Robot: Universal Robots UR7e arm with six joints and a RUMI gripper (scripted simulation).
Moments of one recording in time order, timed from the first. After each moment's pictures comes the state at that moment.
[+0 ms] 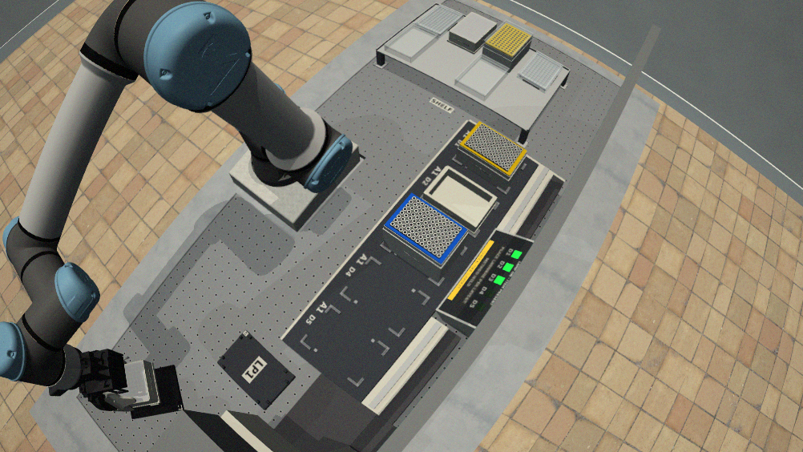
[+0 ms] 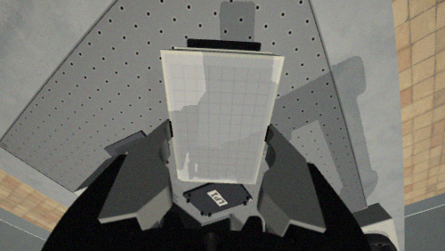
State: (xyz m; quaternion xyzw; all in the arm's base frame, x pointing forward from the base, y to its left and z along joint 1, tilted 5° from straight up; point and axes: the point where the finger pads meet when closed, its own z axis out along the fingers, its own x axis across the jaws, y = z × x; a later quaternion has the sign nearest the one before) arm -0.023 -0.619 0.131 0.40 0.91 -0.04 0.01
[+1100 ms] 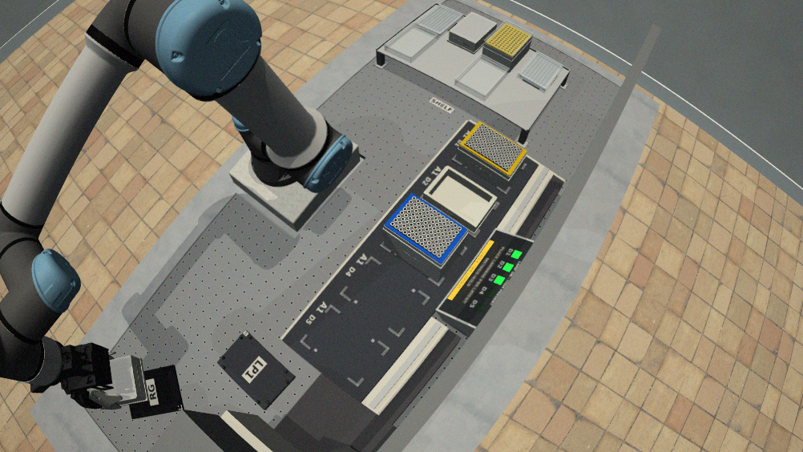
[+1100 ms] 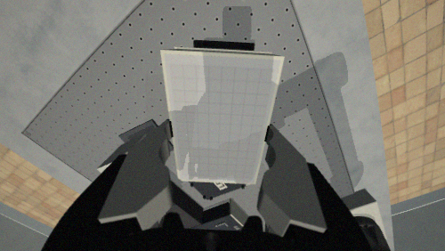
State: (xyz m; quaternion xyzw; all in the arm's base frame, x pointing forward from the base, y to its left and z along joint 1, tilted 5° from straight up) arm -0.023 -0.615 0.180 0.40 0.91 -0.04 0.01
